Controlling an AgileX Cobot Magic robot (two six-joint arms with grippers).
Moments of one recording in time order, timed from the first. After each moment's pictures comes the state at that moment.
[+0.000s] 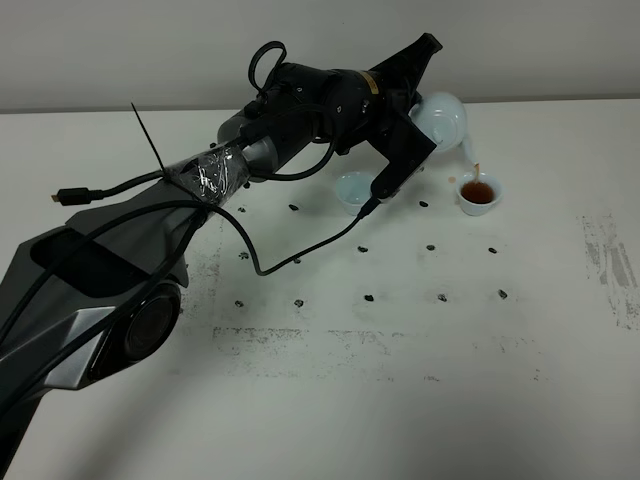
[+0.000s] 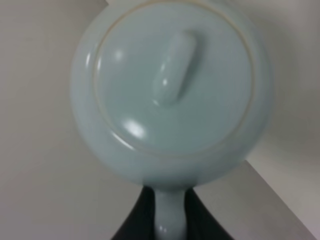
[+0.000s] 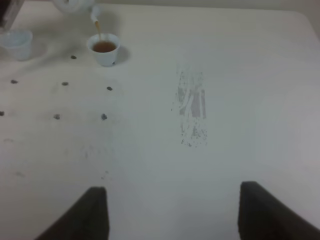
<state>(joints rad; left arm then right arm) -0.58 2.61 -2.38 -0.16 0.33 2.14 -0.07 -0.01 -0.49 0.03 1.07 -0.07</state>
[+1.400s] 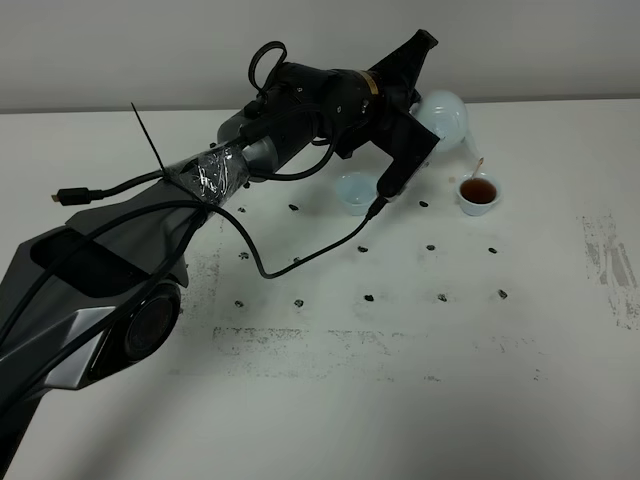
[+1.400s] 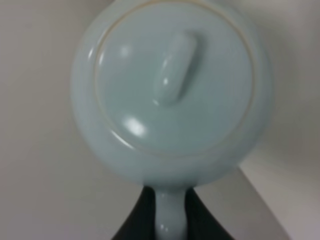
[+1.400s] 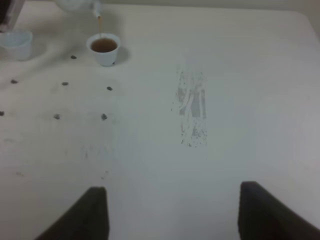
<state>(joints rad) -0.58 2.61 -2.38 -0.17 0.33 2.02 -0.07 -0.01 -0.49 0.03 1.07 -0.07</state>
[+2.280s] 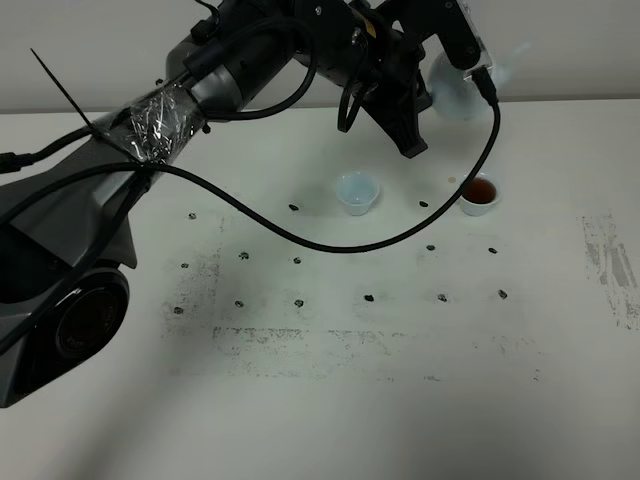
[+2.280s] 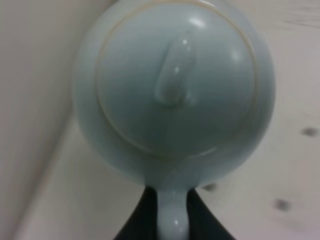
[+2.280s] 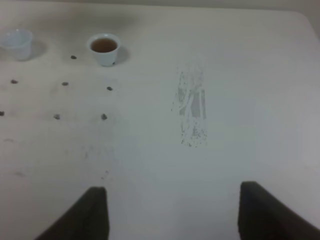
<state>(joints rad) -0.60 2.38 -2.38 -0.29 0.87 0.82 -0.07 -0.01 -0.49 0.03 1.07 -0.07</state>
